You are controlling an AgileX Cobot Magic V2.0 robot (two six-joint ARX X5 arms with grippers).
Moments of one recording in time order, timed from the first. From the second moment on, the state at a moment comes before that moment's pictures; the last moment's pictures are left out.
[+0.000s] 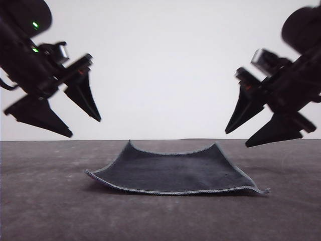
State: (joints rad) left_arx -0.27 1.55 1.00 -0.31 0.36 -0.22; right_arx 0.19 1.57 0.83 -0.05 -0.52 0.30
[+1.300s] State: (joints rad) left_arx -0.35 2.07 1.46 -0.26 0.44 -0.20; right_arx 0.16 2.00 1.18 0.04 -0.66 0.37
